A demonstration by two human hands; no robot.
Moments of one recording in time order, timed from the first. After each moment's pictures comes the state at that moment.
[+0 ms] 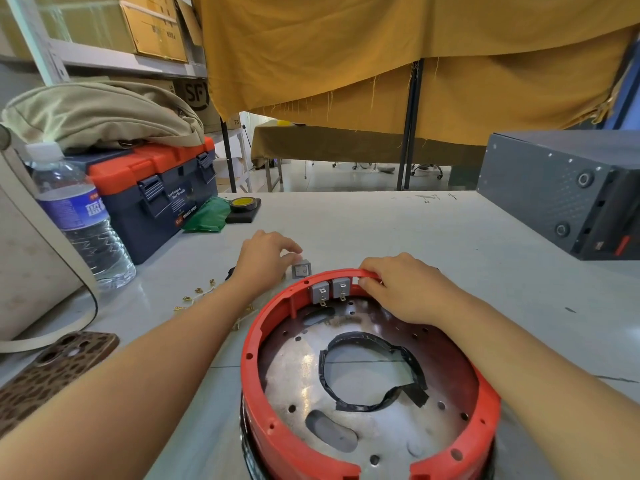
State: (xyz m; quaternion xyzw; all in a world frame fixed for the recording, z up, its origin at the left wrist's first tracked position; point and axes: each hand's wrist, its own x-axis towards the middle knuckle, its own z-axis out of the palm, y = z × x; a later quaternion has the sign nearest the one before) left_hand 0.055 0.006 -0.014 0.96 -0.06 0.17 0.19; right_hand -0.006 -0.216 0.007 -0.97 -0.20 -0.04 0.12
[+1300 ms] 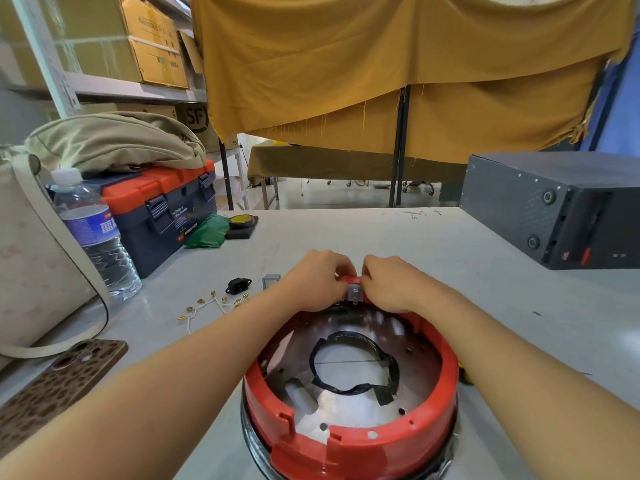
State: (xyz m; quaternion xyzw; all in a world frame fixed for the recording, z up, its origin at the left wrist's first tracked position) left_hand -0.012 -0.069 0.028 0.95 -0.20 0.05 0.23; right_hand -0.013 -0.213 0.028 -0.99 -0.12 0.01 0.12
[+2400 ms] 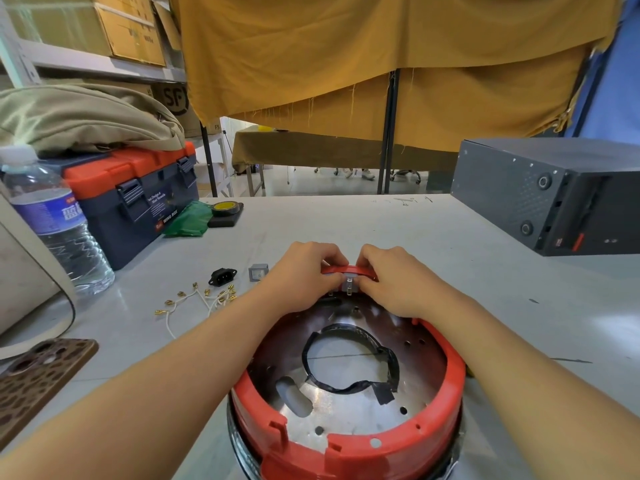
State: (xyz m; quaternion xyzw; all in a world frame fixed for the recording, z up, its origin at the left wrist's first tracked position) left_hand -0.008 -0.060 0.013 0.92 -0.22 0.10 0.30; right_hand -0.017 -0.224 0.014 -0.97 -0.15 -0.06 0.16
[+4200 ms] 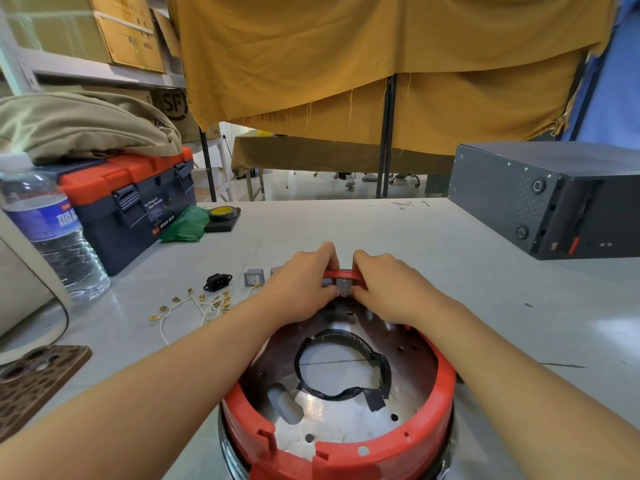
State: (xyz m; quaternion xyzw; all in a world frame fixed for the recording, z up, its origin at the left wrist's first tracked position) left_hand -0.003 -0.067 0.006 0.94 -0.22 0.08 0.23; right_hand -0.017 -0.221 0.014 -0.98 -0.16 -0.05 0.09
